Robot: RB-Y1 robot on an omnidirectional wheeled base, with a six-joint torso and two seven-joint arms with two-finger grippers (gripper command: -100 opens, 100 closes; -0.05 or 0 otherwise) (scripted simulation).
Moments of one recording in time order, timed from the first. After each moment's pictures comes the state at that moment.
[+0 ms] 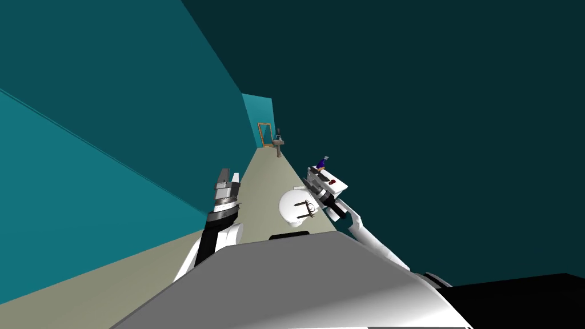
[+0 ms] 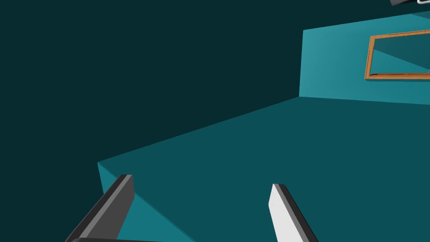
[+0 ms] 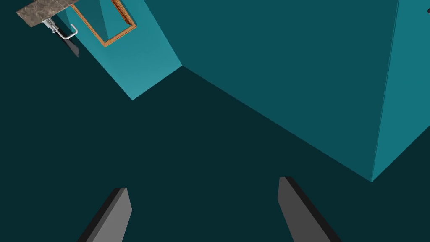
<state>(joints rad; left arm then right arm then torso) 0.45 -0.01 0.05 -2.24 -0.09 -0.50 -0.06 0.14 -0.55 0.24 -1.80 0.27 -0.50 0.35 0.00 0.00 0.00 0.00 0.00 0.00</state>
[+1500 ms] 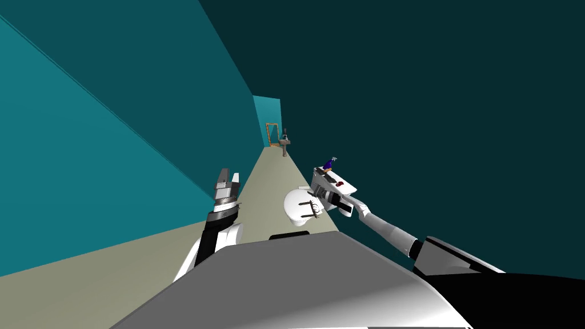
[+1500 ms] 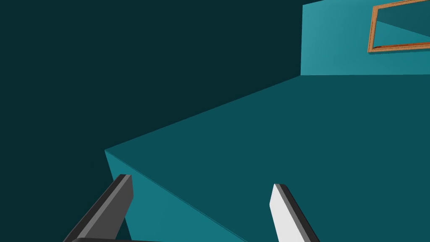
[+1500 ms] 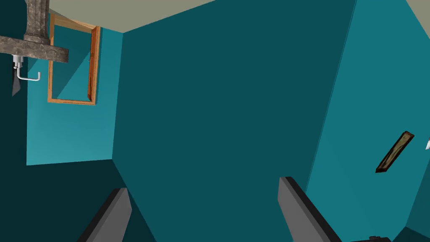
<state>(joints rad) 0.45 -0.01 0.05 -2.24 -0.09 -0.50 -0.06 -0.04 -0.89 0.45 -1.45 0.42 -0.53 0.65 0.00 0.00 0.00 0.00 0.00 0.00</state>
